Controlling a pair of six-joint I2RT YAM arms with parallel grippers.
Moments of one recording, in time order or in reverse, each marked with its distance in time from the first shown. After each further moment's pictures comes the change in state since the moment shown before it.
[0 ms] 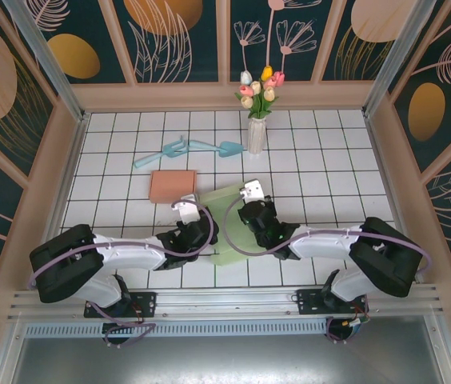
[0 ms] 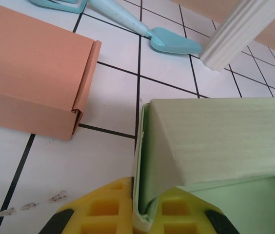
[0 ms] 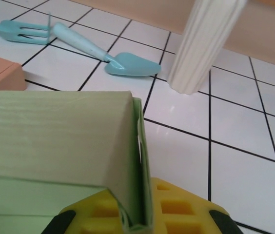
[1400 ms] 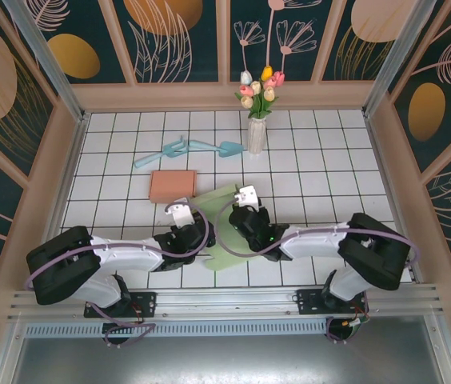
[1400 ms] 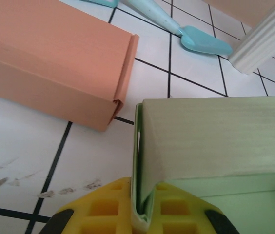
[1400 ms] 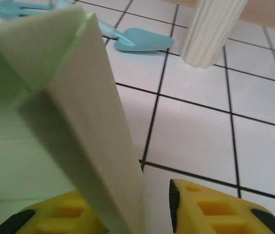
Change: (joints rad) left arm 0.001 -0.025 -0.035 -0.073 -0.044 -0.086; right arm 0.068 0.053 0.035 -0.084 -0.011 0.163
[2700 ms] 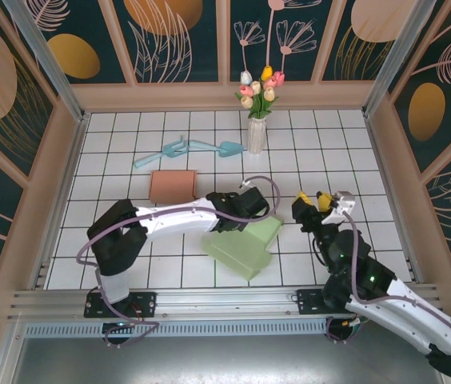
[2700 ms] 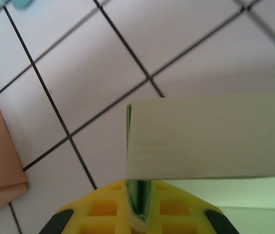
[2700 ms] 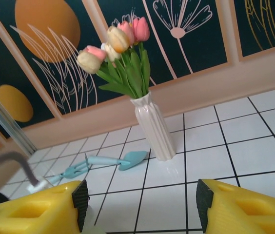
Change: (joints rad) left arm 0.001 0.440 0.830 -0.806 0.343 0.757; right arm -0.104 -1.259 -0.211 -0.426 -0.020 0.072
